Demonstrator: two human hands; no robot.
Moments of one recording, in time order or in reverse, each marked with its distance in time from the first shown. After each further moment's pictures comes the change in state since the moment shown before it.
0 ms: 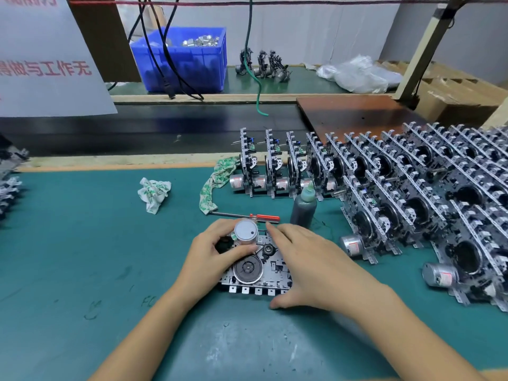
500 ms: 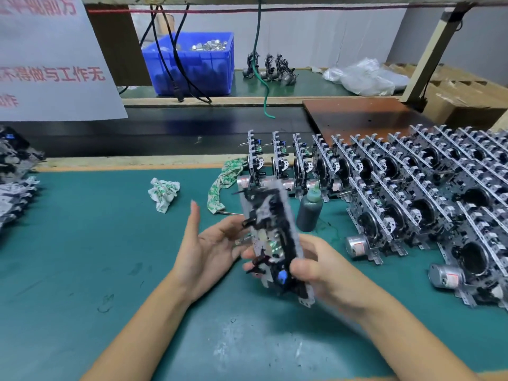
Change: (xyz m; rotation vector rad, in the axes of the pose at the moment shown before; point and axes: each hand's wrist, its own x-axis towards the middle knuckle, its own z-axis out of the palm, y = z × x) left_hand 0.000 -0.003 -0.010 -0.946 -0.196 -0.326; right_hand -0.014 -0.017 -0.012 1.658 -0.086 -0.047
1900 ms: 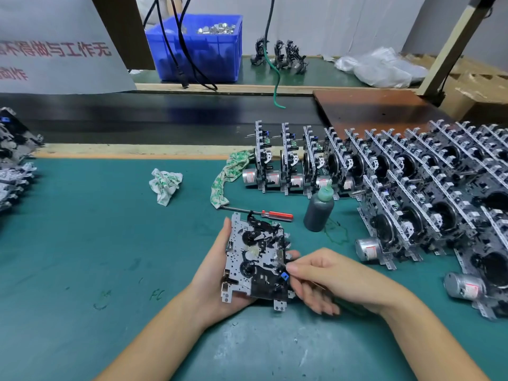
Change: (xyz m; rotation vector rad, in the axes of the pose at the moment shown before) left_hand 0.000 -0.024 0.007 -0.278 0.066 -0.369; right_hand 0.008 0.012 -0.033 -0.349 -0.061 0.405
